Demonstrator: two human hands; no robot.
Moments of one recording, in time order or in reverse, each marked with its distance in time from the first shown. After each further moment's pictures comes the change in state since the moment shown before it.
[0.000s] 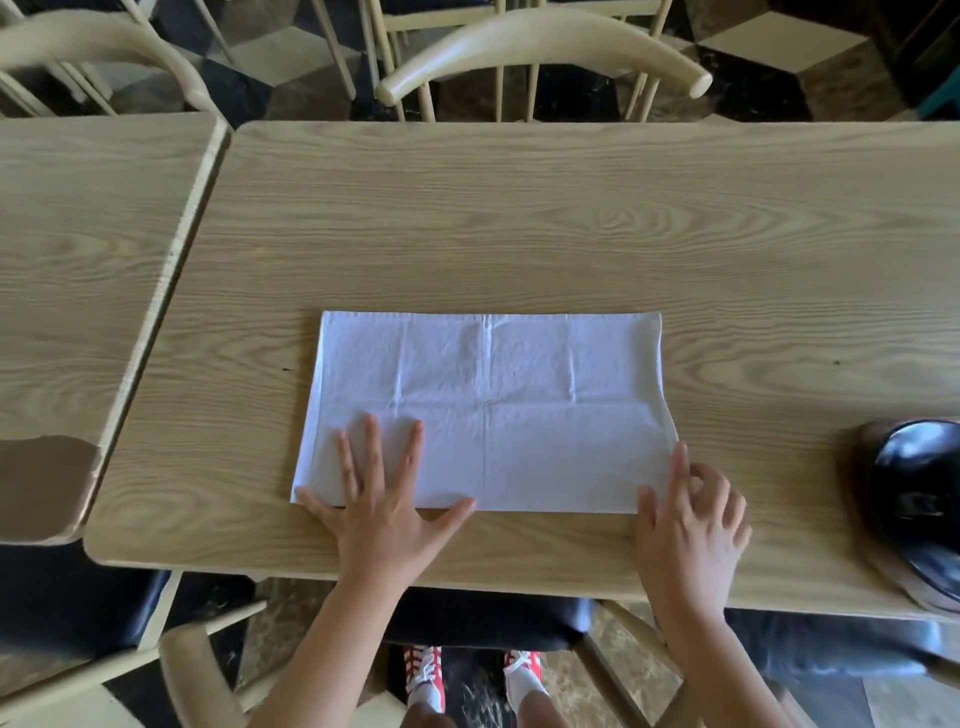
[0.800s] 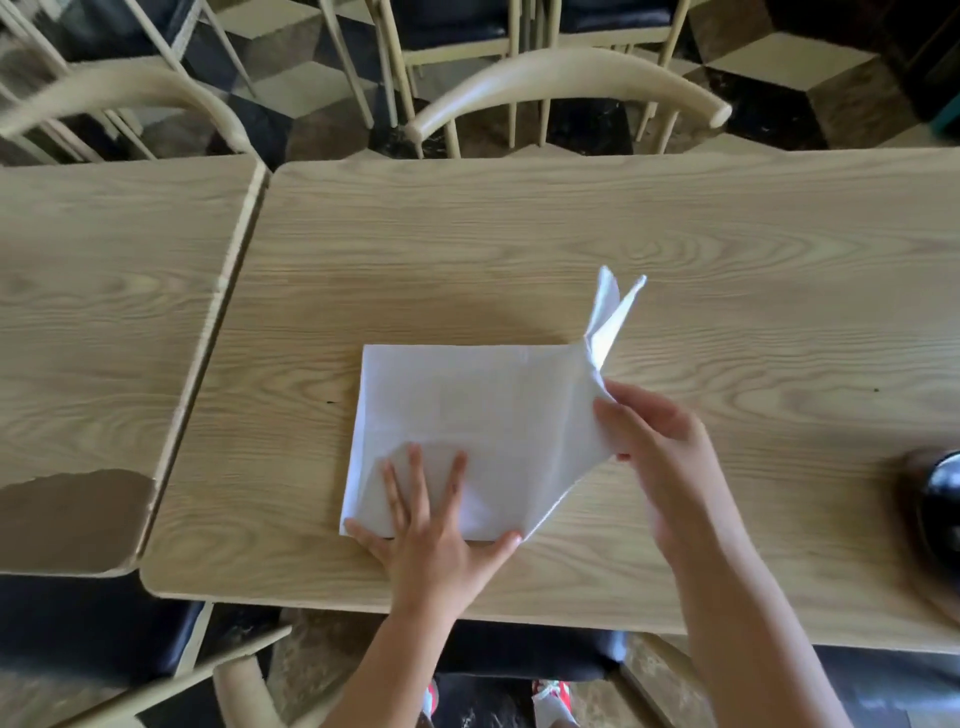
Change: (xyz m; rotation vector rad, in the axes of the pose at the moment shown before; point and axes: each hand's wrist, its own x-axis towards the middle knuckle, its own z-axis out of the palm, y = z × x) left_hand 0.002 0.001 -0.004 -0.070 -0.054 -0.031; right_hand 0.038 -0.125 -0.074 1.280 -0.477 0.030
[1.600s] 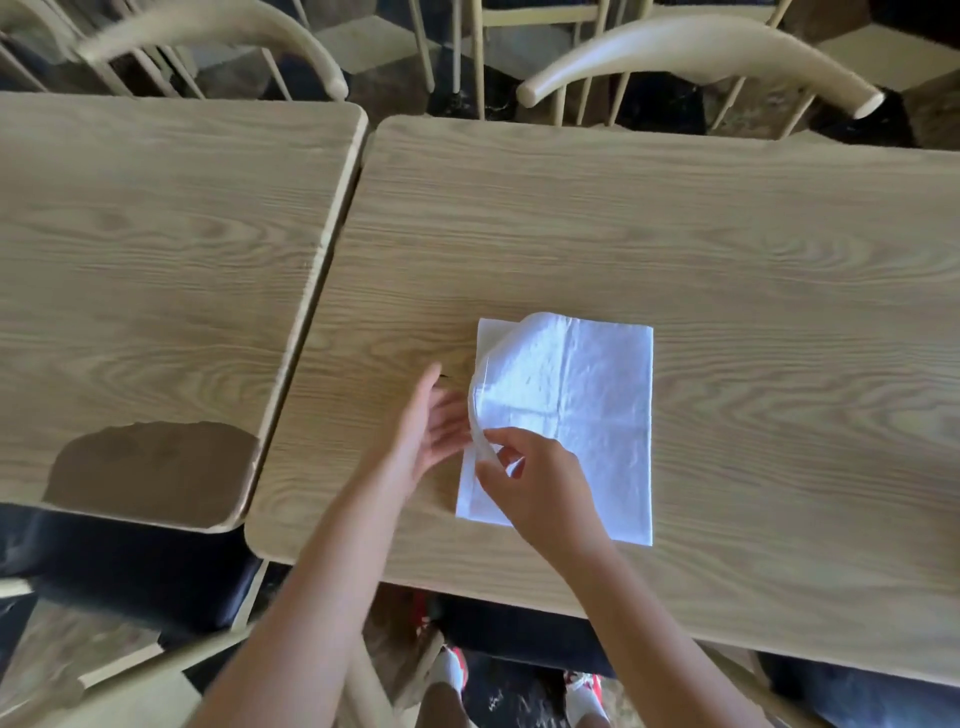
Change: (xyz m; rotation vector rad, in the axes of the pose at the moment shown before) left_hand 0.094 -0.094 -0.107 -1.528 -0.362 -0.519; right_hand -0.007 0.081 0.171 -0.788 -0.233 -0.059
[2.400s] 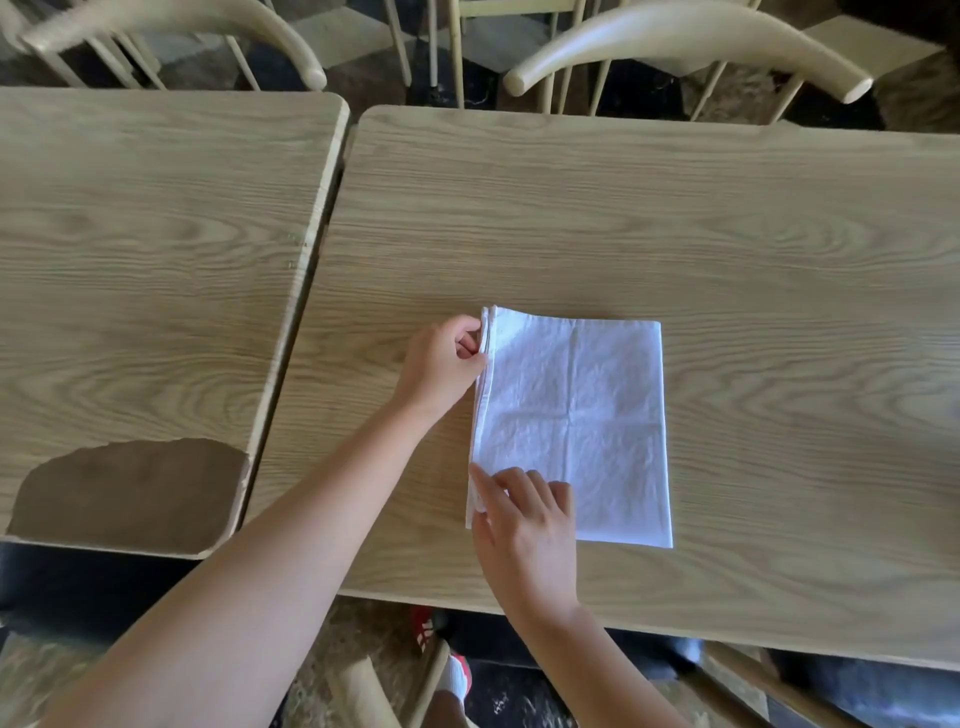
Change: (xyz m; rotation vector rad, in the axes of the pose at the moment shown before) left_hand 0.066 0.028 0.016 0.957 0.098 0.762; right_hand -0.014 0.028 0.061 -0.501 0.460 -0.323
